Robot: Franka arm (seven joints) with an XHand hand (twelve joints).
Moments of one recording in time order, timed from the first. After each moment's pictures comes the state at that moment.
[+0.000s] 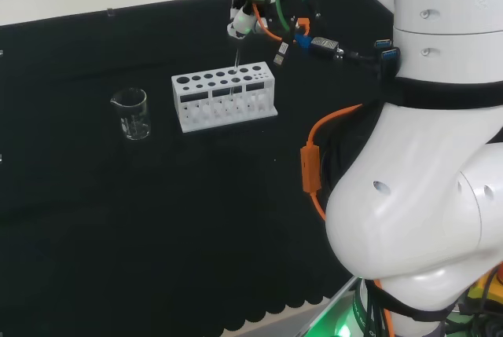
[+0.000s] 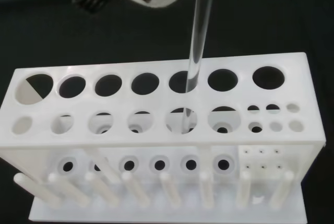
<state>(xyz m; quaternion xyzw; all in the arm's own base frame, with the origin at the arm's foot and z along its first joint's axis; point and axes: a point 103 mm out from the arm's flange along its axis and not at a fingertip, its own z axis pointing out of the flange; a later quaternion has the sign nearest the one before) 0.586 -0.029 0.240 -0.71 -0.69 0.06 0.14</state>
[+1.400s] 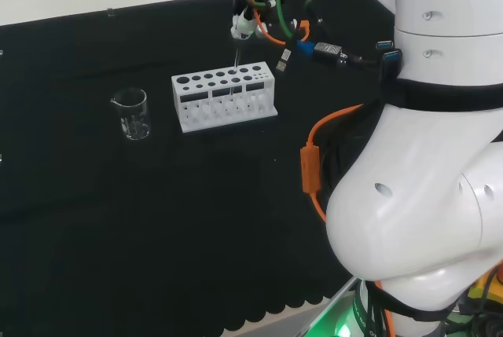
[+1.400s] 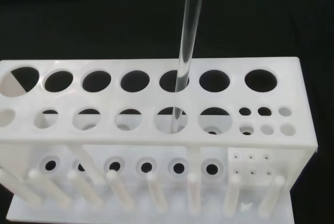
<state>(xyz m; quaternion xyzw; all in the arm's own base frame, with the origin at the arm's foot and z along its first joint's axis) 0.585 -0.026 0.233 -0.71 -0.70 0.07 0.11</state>
